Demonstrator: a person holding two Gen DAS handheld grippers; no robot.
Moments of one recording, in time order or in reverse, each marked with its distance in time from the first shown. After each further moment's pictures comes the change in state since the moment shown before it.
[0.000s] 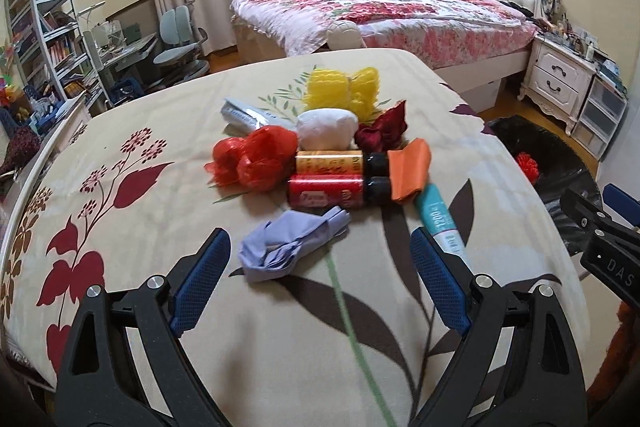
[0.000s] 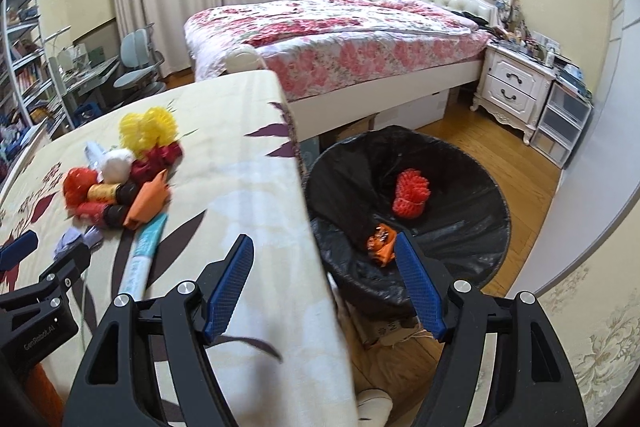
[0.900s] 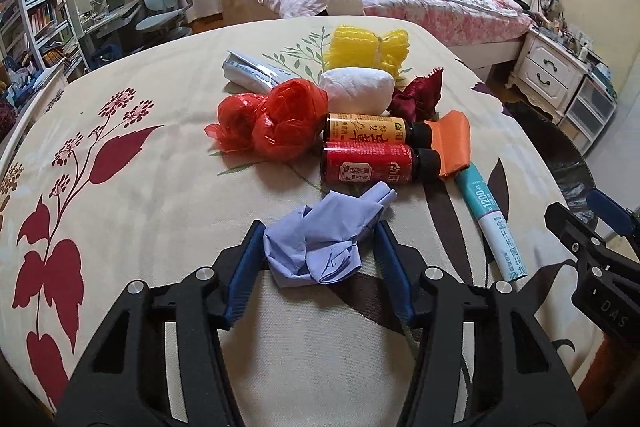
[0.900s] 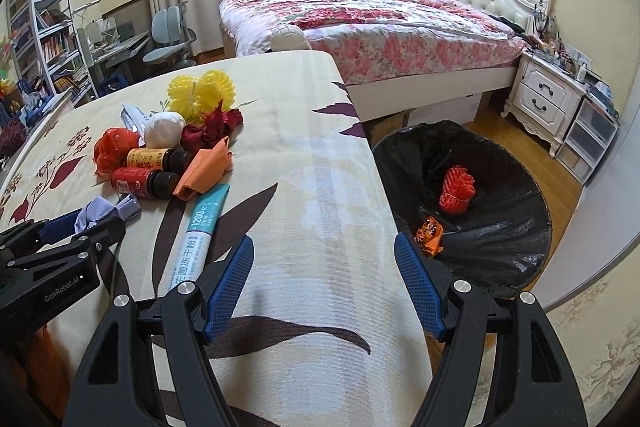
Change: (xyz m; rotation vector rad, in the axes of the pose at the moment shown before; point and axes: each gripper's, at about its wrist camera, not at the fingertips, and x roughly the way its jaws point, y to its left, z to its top) left arm 0.030 0.033 -0.007 -0.029 0.101 -0.108; right arm 0.006 0.045 -0.010 -0.084 0.033 0.071
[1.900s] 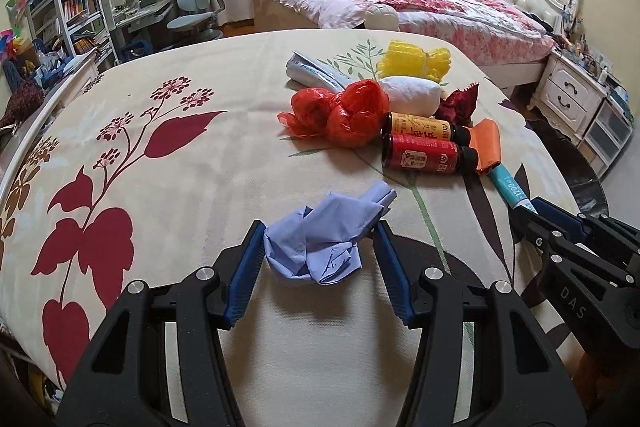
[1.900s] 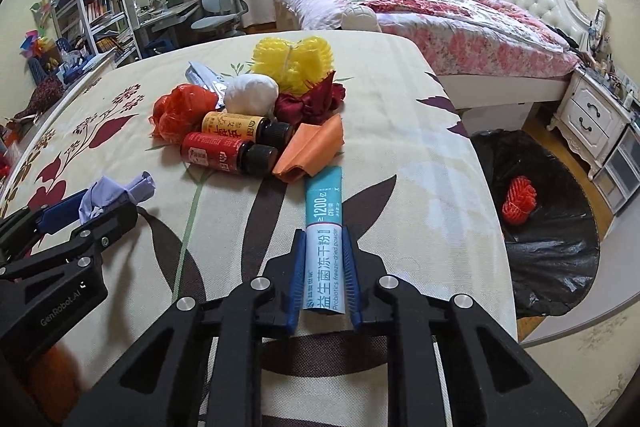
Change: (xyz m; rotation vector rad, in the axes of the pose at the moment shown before) left arm -0.024 0.030 -0.018 -0.076 -0.048 0.072; right arm 0.016 0.058 0.000 -0.123 0.068 0.134
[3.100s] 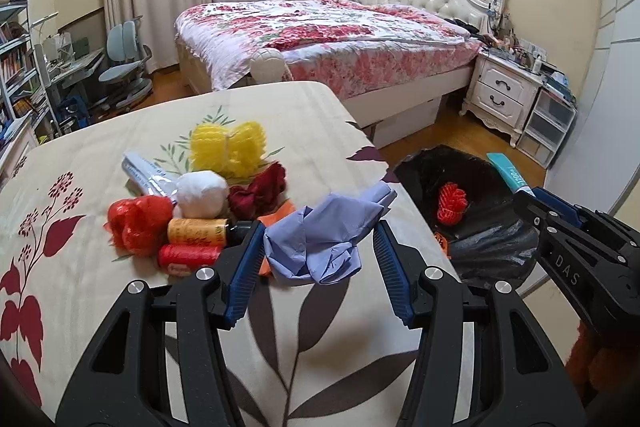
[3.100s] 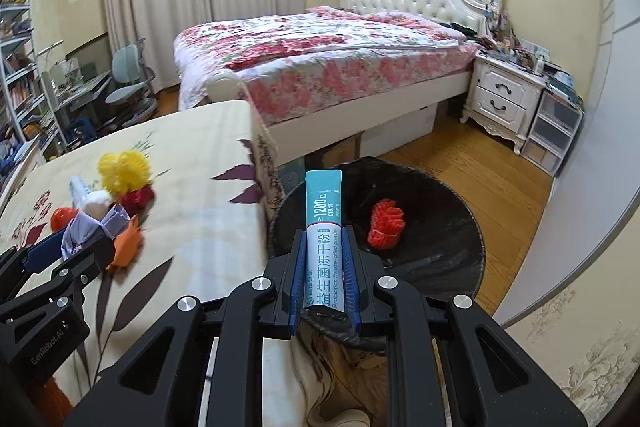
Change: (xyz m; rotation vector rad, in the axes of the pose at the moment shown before) left arm 0.001 -0.142 0.051 0.157 -0.114 -0.204; right arm -0.045 -0.144 0.017 0.245 -0.155 -0.246
